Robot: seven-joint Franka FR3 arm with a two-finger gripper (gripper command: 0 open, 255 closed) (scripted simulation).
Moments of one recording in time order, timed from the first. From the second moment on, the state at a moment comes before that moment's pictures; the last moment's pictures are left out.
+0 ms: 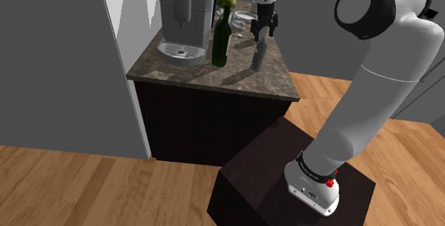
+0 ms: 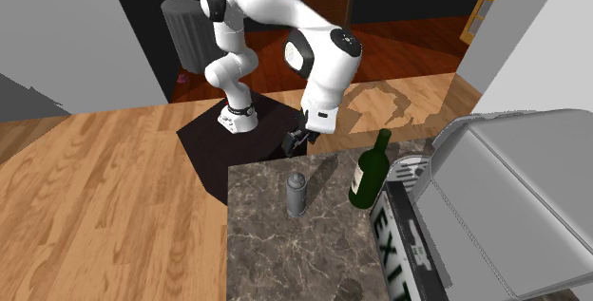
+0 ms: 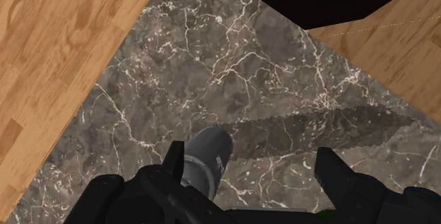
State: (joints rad) arm -0.14 0.17 -0.24 -1.64 -0.14 1.62 -0.14
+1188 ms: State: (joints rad) arm -0.22 0.49 -0.27 -1.37 -0.12 1.65 -0.20
